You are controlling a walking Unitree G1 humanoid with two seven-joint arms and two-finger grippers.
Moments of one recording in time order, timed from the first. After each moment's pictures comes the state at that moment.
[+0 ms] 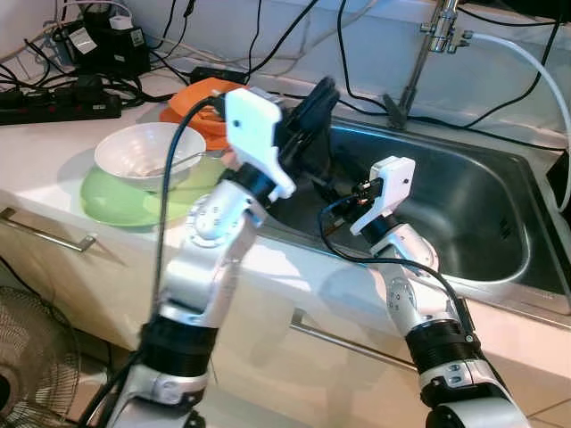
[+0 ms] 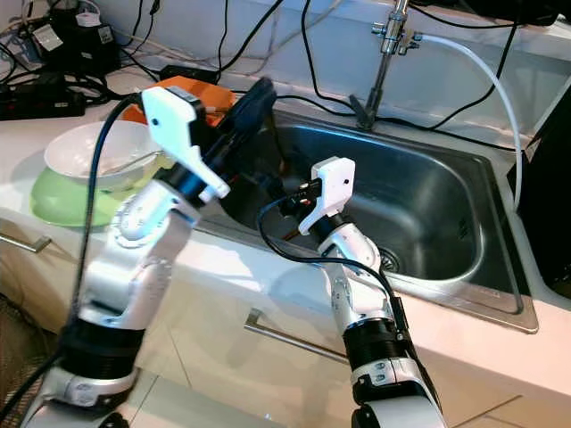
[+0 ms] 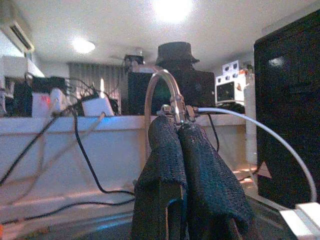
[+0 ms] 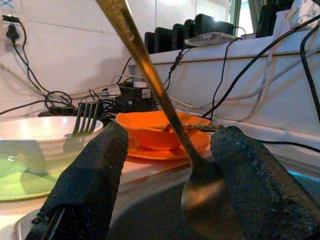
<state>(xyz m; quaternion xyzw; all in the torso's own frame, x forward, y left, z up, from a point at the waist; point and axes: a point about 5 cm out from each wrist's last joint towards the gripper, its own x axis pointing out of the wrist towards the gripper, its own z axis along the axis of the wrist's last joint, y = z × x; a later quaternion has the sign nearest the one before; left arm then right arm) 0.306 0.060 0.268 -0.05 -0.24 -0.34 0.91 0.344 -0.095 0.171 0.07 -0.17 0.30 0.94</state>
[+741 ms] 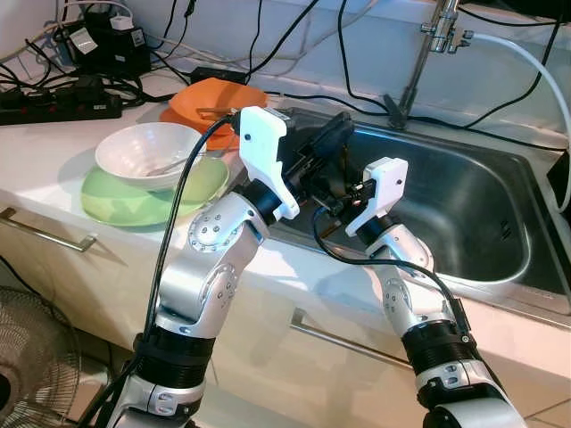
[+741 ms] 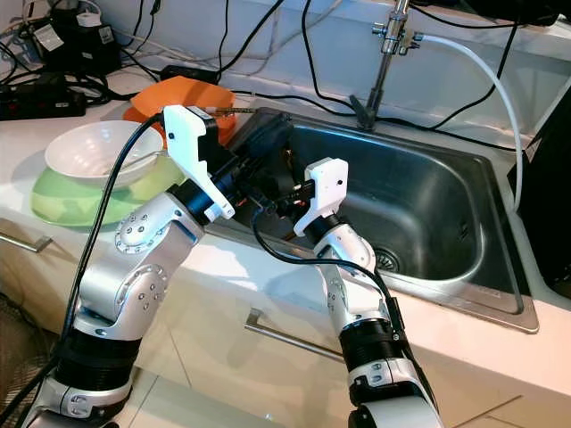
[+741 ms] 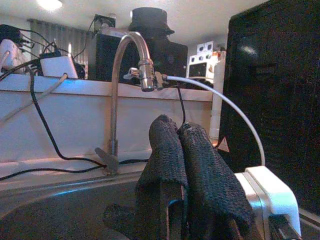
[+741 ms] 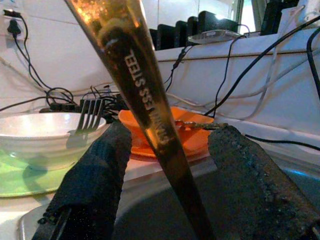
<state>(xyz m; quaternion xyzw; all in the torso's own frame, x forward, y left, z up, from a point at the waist) 0.301 0.052 0.252 -0.08 -0.17 -0.40 0.90 0.343 -0.090 0.170 0.07 -0.17 0.30 0.94</state>
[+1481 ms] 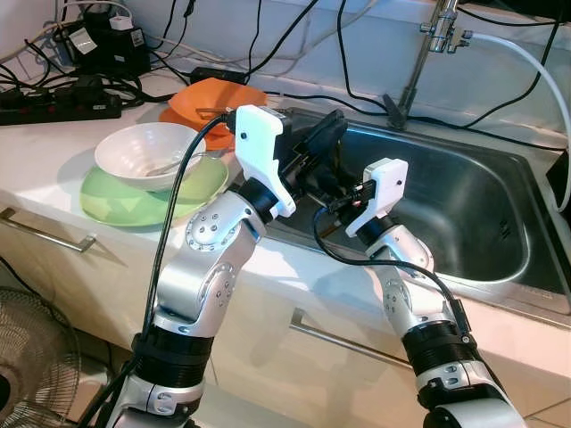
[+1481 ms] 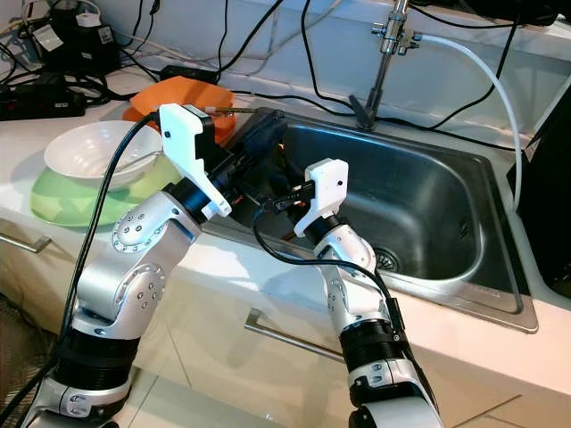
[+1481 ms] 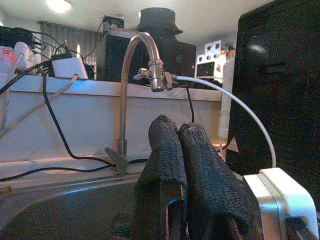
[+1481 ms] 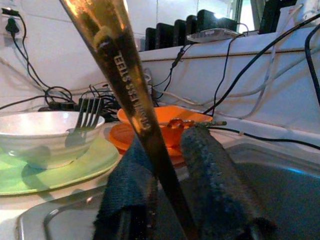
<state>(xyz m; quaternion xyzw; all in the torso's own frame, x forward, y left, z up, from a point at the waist) 0.303 0.056 0.253 -0.07 -0.17 -0.38 0.90 0.343 -0.090 0.169 0.07 -0.17 0.30 0.94</state>
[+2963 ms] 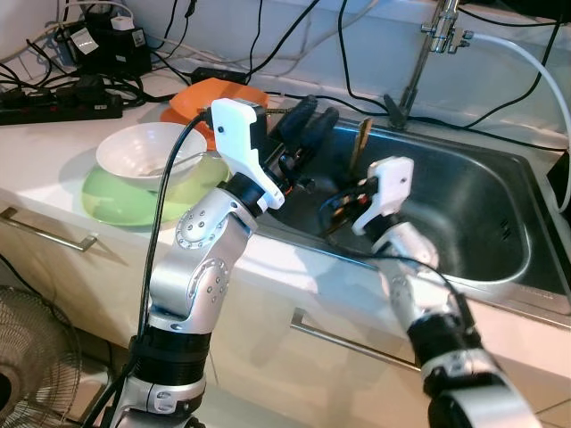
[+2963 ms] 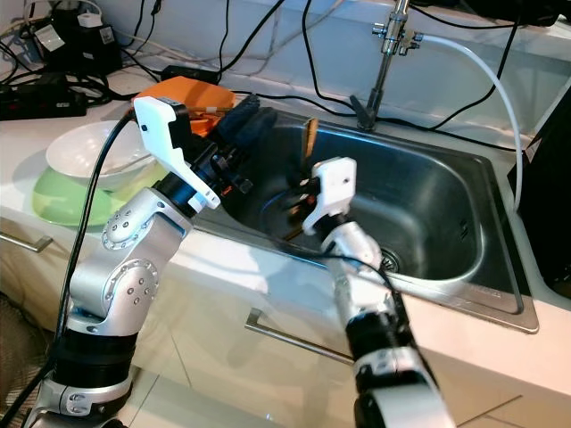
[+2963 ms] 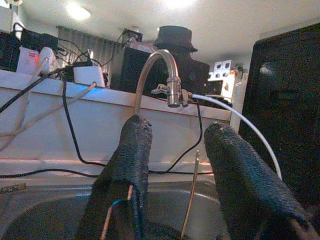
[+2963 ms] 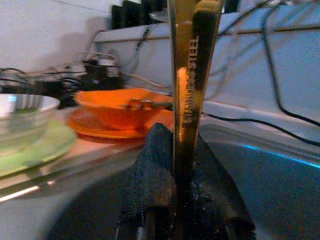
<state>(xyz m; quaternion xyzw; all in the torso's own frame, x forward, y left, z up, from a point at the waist) 0.306 0.069 0.257 -0.13 -0.18 -0.36 0.91 0.359 -0.110 0.162 0.04 -0.13 0.22 0.96</state>
